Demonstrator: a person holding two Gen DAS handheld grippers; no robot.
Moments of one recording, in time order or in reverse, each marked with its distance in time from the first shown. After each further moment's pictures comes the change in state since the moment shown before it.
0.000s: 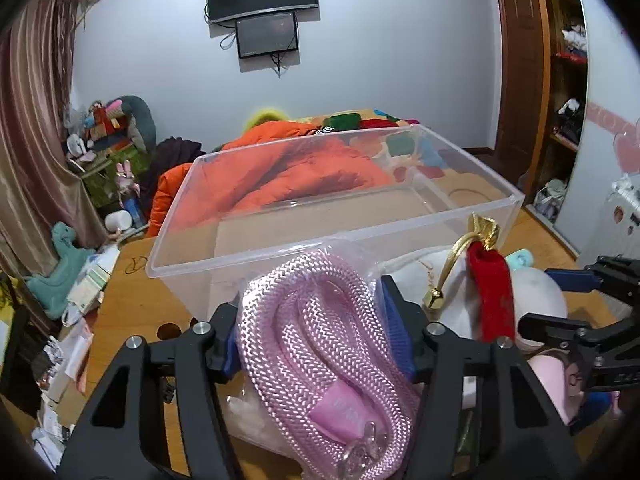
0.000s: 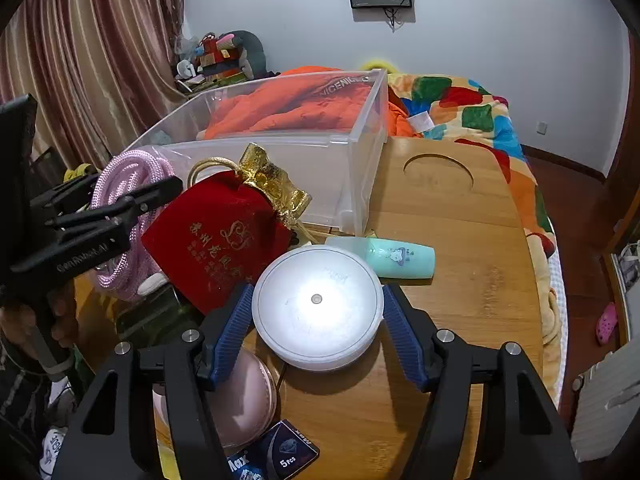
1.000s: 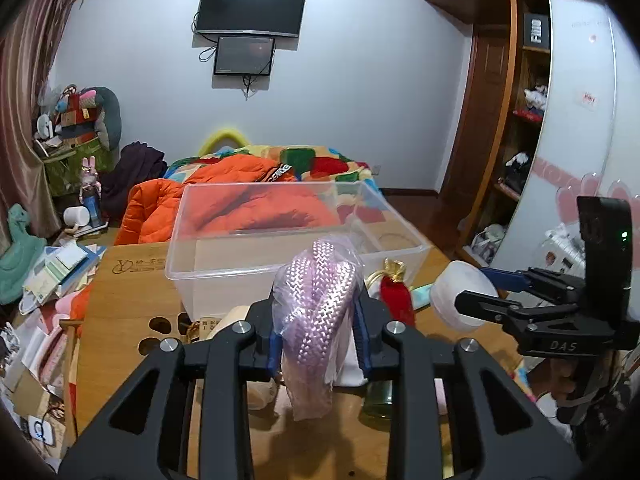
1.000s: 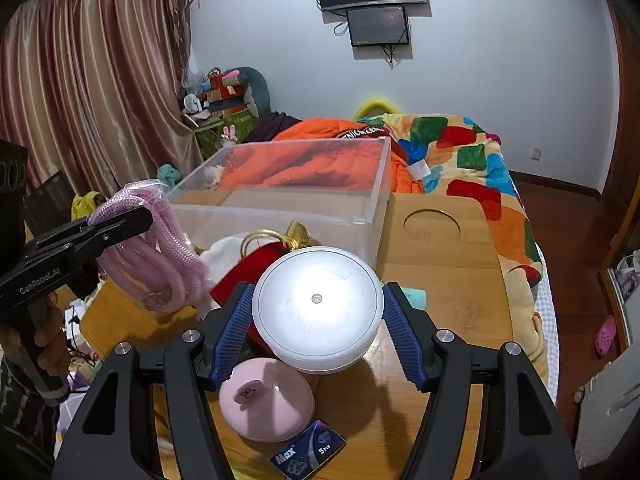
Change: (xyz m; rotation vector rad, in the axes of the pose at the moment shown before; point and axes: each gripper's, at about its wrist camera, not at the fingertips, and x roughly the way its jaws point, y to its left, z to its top) left arm -0.074 0.020 0.008 -0.109 -0.109 -0.230; right arm -0.059 0.019 0.017 0.009 -0.141 0.008
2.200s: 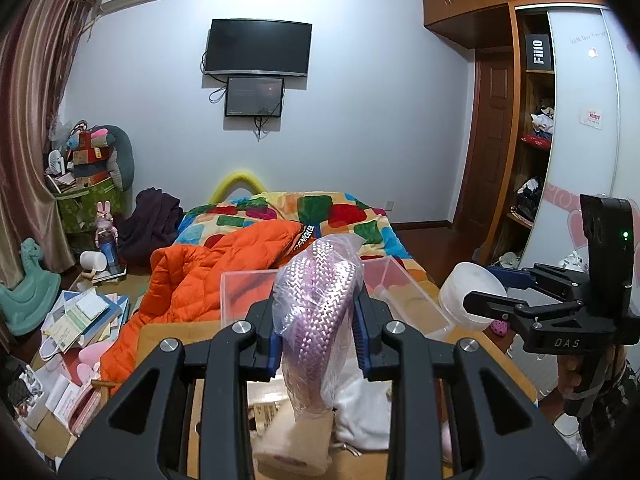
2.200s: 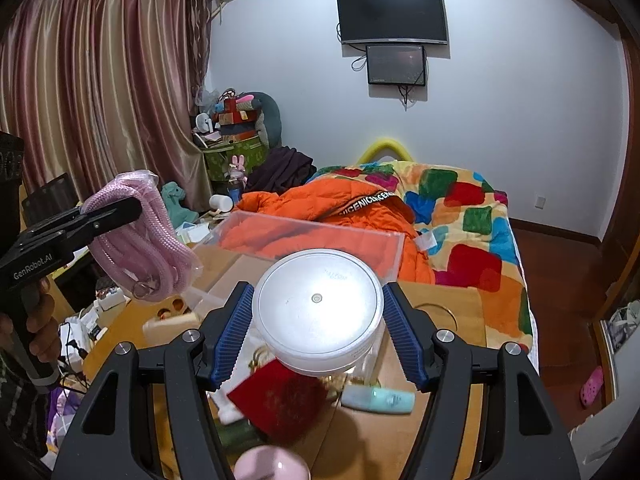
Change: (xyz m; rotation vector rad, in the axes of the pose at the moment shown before) left arm -0.009 0.030 0.069 0.044 -0.120 0.055; right arm -0.001 0.018 0.078 -0.103 -0.092 -0.008
